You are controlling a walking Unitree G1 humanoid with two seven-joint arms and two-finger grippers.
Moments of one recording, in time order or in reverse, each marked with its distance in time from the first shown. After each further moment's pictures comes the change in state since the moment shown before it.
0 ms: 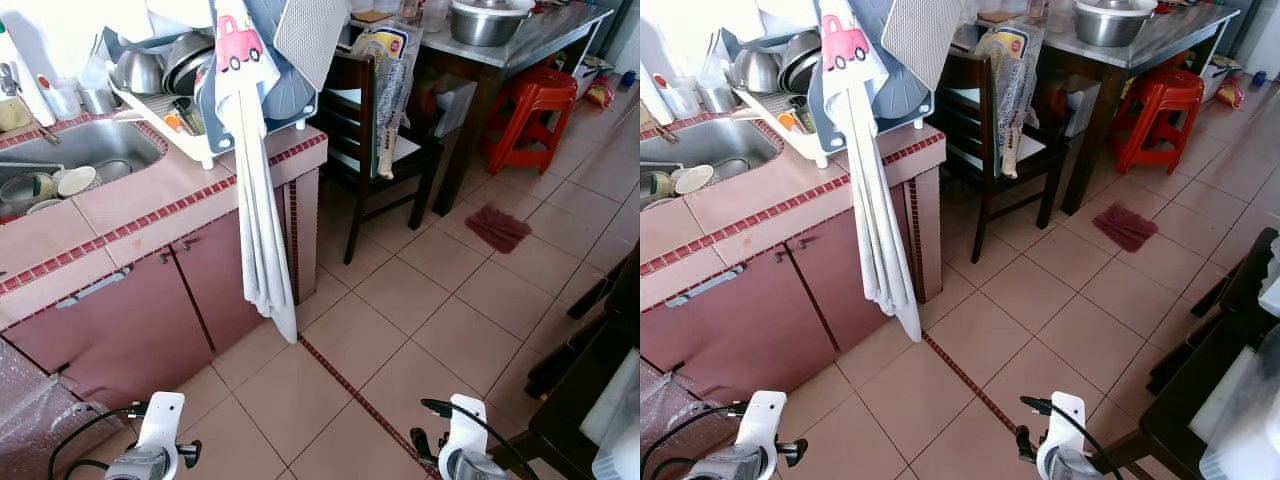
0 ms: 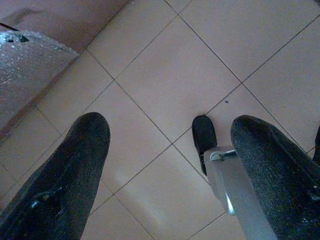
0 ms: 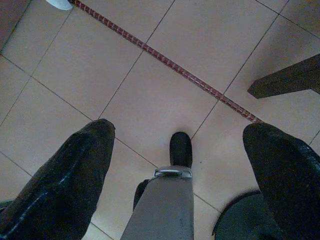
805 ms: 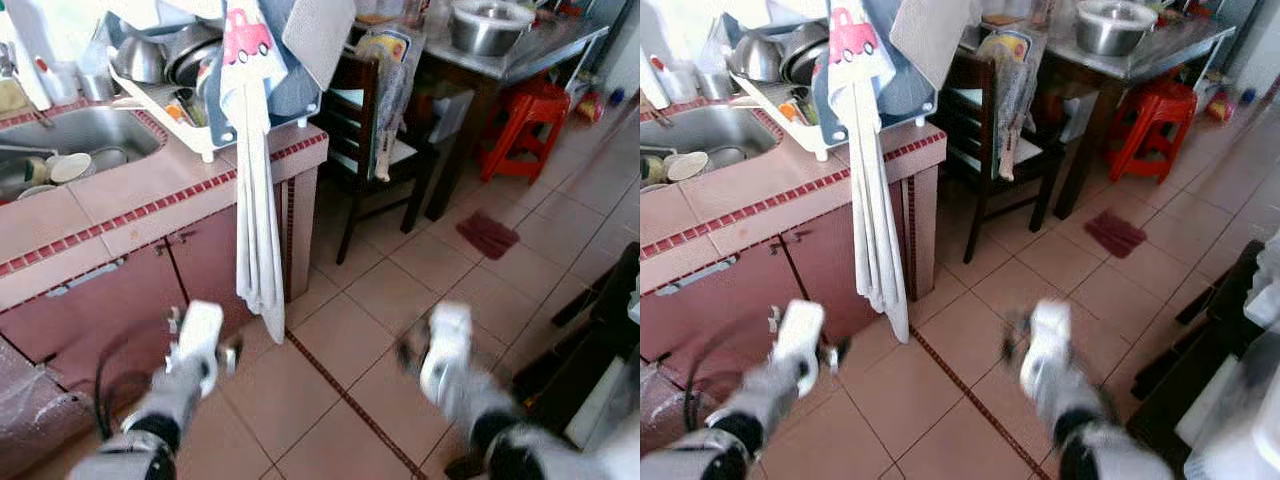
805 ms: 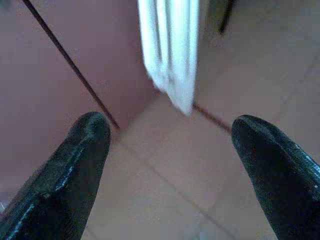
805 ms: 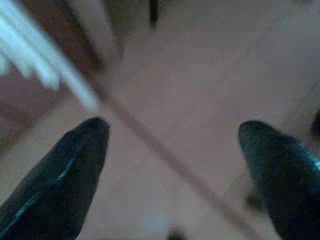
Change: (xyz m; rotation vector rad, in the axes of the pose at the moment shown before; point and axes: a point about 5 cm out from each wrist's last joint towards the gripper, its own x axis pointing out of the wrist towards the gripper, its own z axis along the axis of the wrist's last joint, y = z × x) left arm -0.022 -0.026 0.129 0.080 -0.545 -0.094; right arm -0.010 0.039 0.135 -0.092 -0.376 0.133
